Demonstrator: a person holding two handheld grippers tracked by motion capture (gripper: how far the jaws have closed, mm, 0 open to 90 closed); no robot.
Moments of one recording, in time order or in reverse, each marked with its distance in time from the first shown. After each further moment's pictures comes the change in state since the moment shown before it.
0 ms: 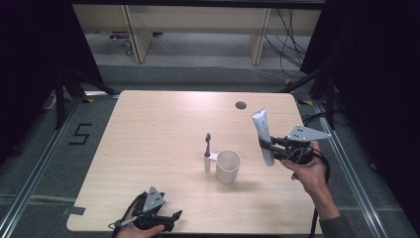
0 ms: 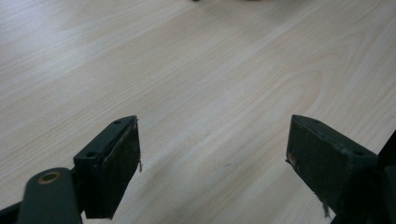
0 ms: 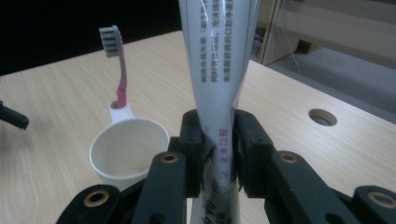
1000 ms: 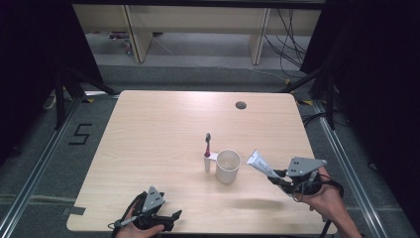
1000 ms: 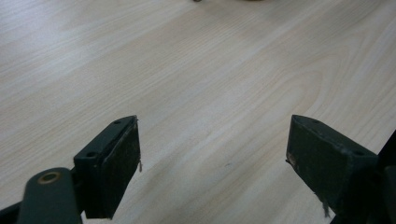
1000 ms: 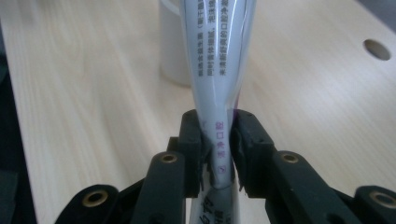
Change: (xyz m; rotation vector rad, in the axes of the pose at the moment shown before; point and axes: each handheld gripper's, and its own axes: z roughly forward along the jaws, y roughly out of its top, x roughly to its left) left arm 0.000 0.000 0.000 -0.005 0.002 -0.009; right arm 0.031 -0.044 -0.034 0.331 0.083 -0.237
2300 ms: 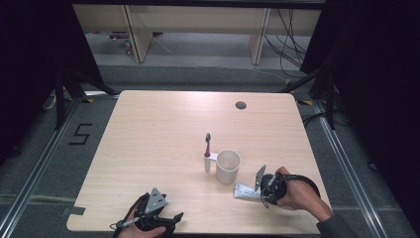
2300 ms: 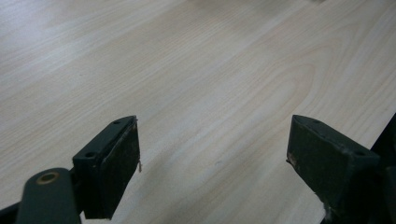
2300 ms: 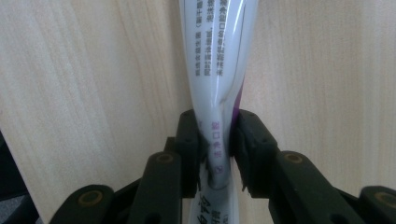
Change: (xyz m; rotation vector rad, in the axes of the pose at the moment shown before) left arm -0.004 -0.001 0.003 0.011 -0.016 0.015; right arm 0.019 0.004 0.084 0.737 0.161 -0.228
